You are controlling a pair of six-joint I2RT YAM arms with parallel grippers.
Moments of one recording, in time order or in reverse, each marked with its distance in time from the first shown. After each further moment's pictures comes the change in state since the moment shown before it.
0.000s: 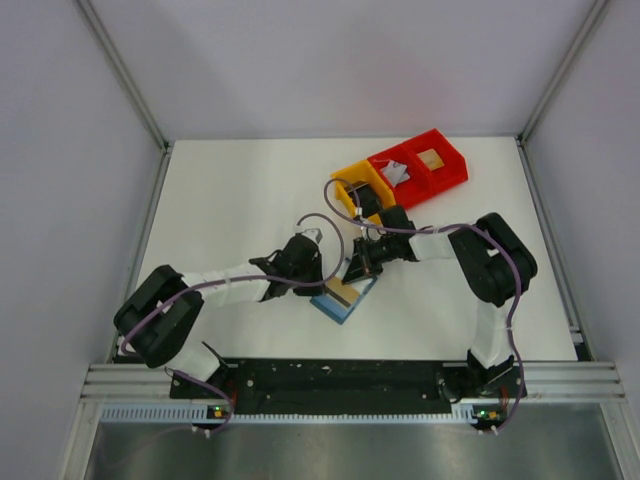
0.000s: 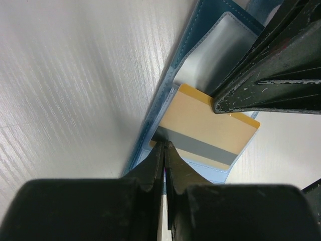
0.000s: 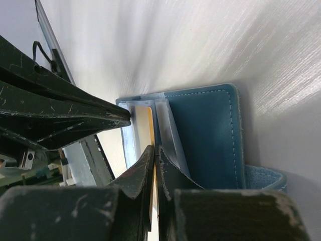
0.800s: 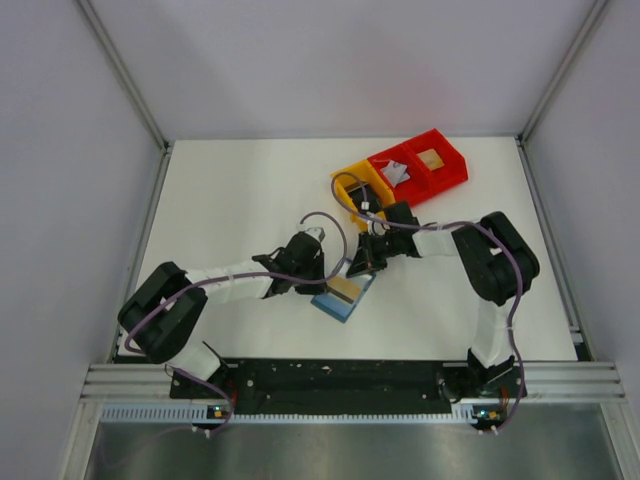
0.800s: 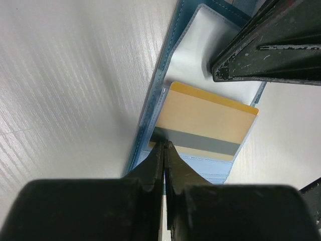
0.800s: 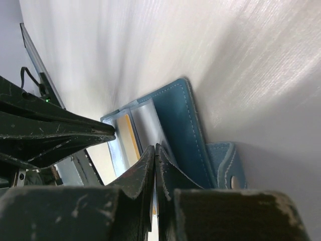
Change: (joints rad) left arm 0.000 0.033 0.037 -0.031 0.013 0.010; right arm -0.030 0.000 0.019 -0.021 0.083 0.015
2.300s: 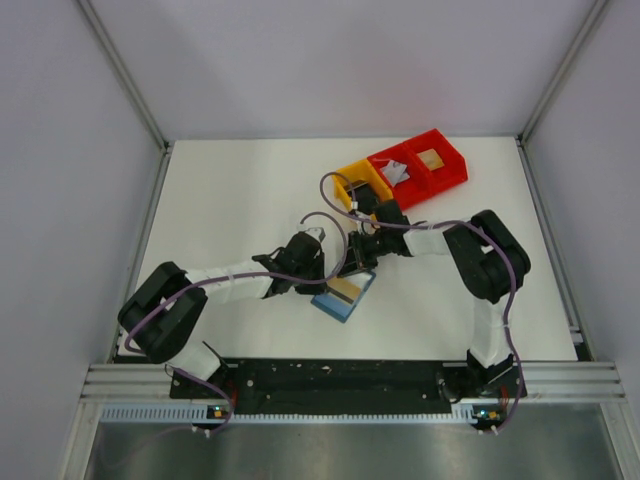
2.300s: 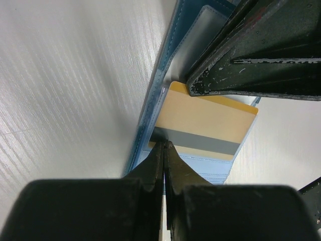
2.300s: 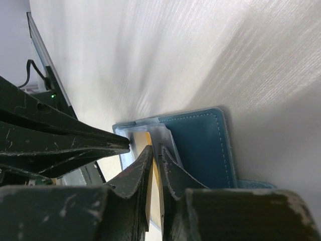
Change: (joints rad) left arm 0.000 0.000 0.000 0.000 0.003 0.006; right arm 0.053 0.042 0.058 0.015 -0.017 0.010
